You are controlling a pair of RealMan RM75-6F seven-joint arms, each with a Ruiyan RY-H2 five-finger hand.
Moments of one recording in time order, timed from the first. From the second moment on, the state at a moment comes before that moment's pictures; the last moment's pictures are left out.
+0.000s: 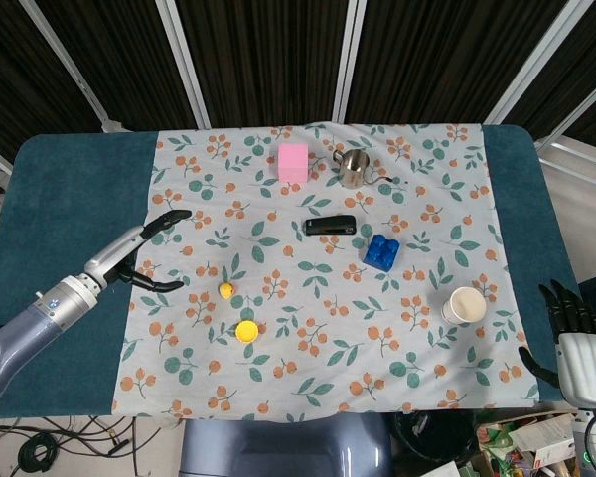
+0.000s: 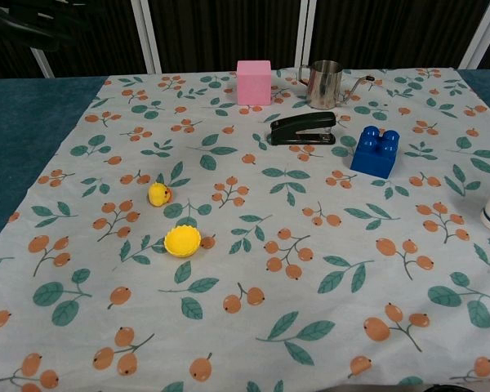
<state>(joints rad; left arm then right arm) -0.71 -0.94 -0.19 -1.71 1.52 0.74 -1.07 0.03 -1.16 0.09 -1.62 -1.51 1.58 -0.10</state>
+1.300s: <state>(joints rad) -0.70 -0.98 -0.13 -1.69 1.44 0.79 -0.70 0.03 -1.16 0.09 -1.62 -1.50 1.57 -0.10</state>
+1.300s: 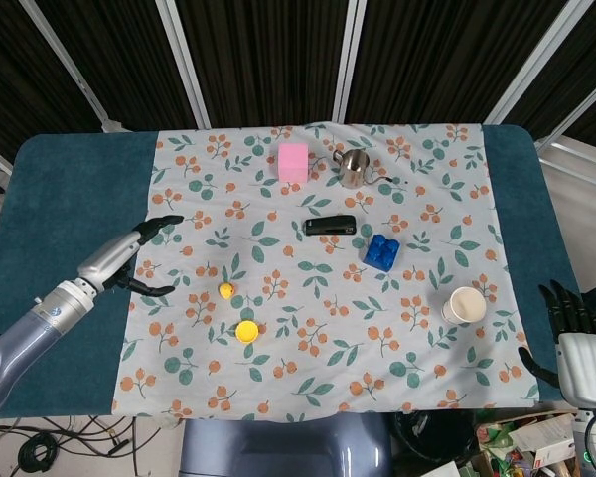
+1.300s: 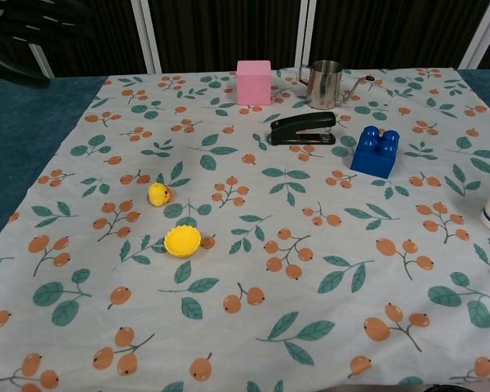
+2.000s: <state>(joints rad) -0.69 -1.36 -0.07 -1.50 1.14 0.90 0.29 0.03 -1.16 0.10 -1.62 -1.50 1.57 -0.10</state>
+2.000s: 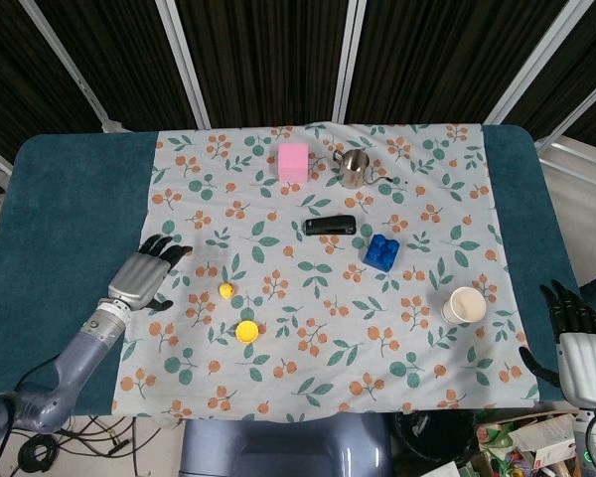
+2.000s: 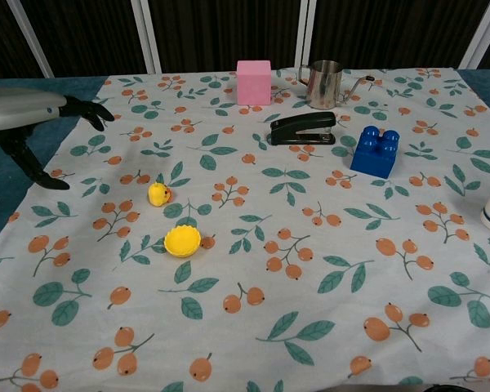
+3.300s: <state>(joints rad) -0.80 -1.65 -0.11 -1.28 1.12 0.83 0.35 0.03 -1.16 0.10 -1.62 -1.49 1.56 -0.09</state>
